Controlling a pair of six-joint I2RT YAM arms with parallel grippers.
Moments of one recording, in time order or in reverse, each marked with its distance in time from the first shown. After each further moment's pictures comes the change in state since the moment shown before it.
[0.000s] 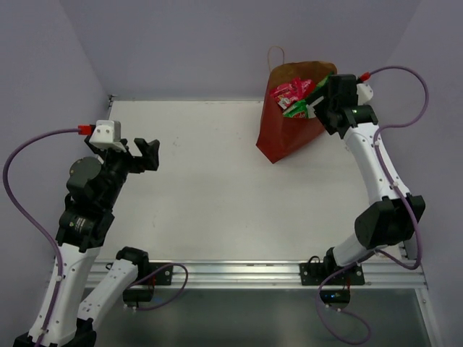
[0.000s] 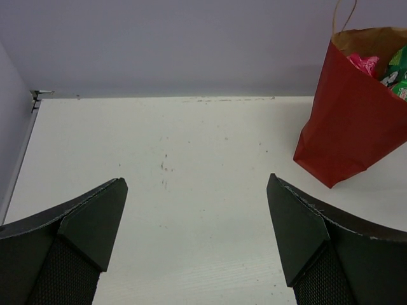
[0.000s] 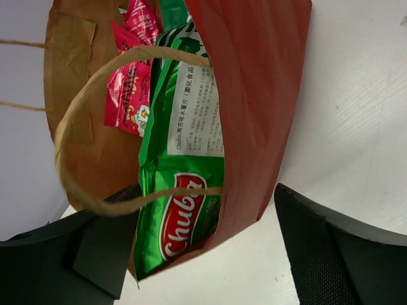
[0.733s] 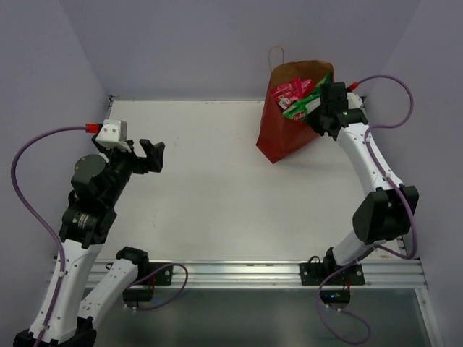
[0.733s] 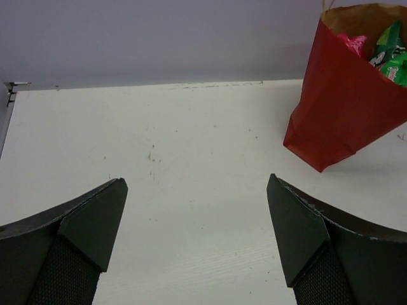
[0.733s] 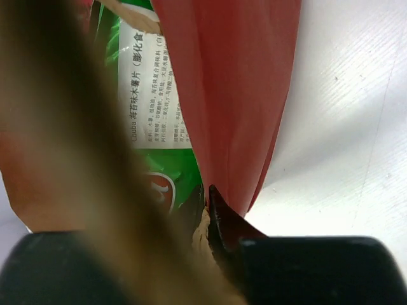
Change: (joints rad) left arm 0.000 0.013 -0.019 -0.007 0.048 -0.001; right arm 0.014 0.079 -0.047 0.006 -0.042 0.037
